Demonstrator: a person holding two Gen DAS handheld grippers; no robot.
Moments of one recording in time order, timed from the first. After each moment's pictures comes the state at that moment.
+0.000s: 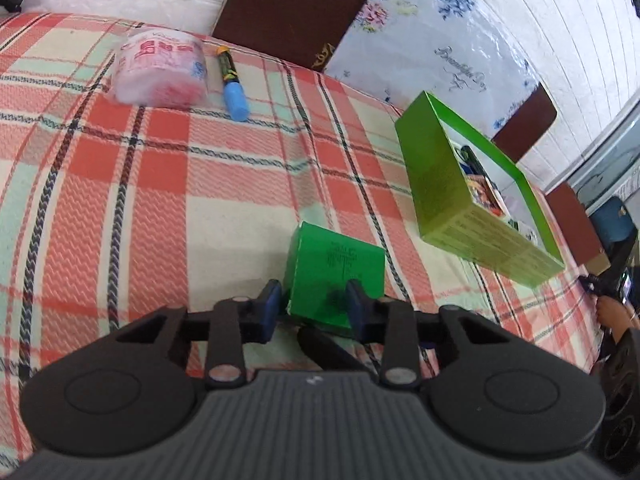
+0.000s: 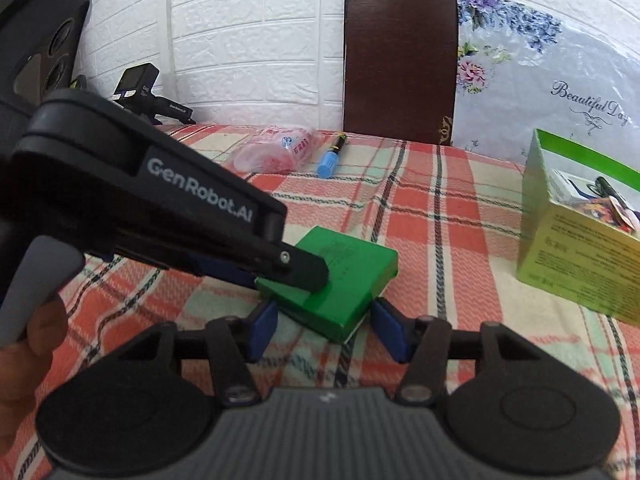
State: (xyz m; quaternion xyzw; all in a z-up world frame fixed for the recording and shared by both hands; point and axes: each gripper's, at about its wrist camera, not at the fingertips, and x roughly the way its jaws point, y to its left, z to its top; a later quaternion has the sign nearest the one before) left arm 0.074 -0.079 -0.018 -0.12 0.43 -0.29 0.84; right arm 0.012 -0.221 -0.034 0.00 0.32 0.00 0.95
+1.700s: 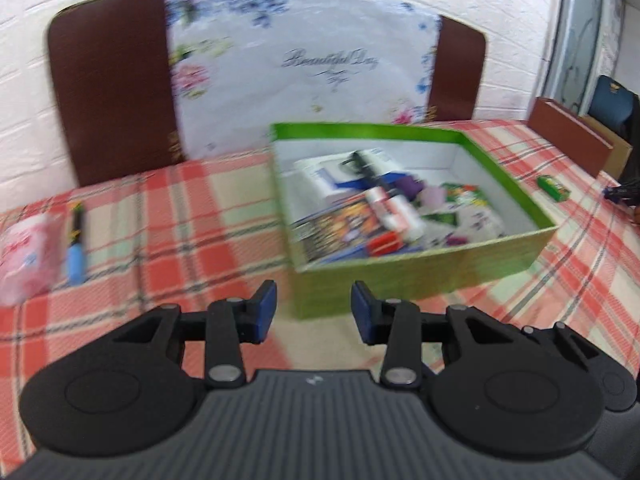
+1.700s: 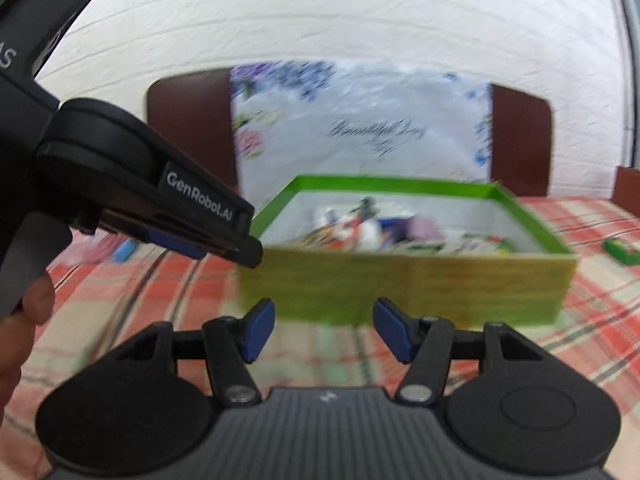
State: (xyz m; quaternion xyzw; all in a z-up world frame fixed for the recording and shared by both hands) left arm 0.050 -0.231 0.031 0.08 0.32 -0.32 0.89; right arm -0.066 -0.326 -0.013 0.06 0.21 -0.19 0.96
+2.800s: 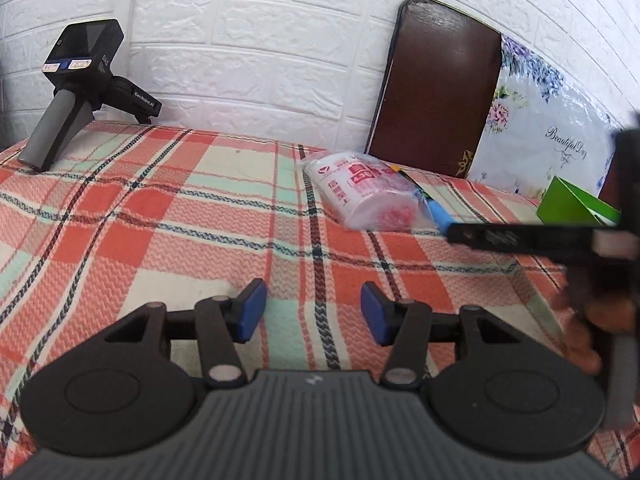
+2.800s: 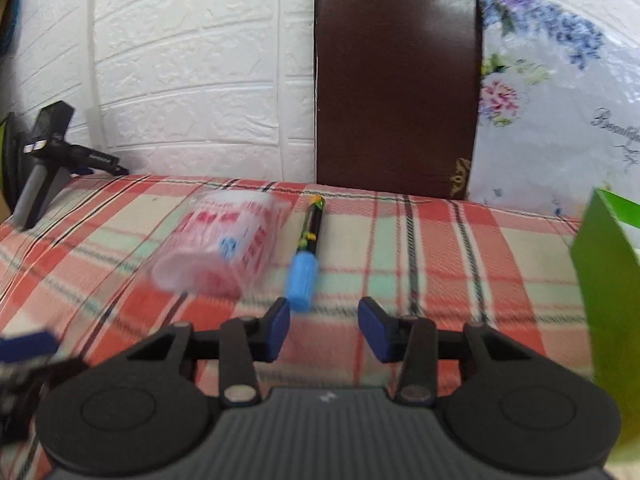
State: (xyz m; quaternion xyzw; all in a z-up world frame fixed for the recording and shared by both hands) left arm 0.109 0.025 -0.034 -0.05 0.27 -0.15 0.95; right arm 0.188 -0.216 -0.030 0.03 0.31 -0.06 0.95
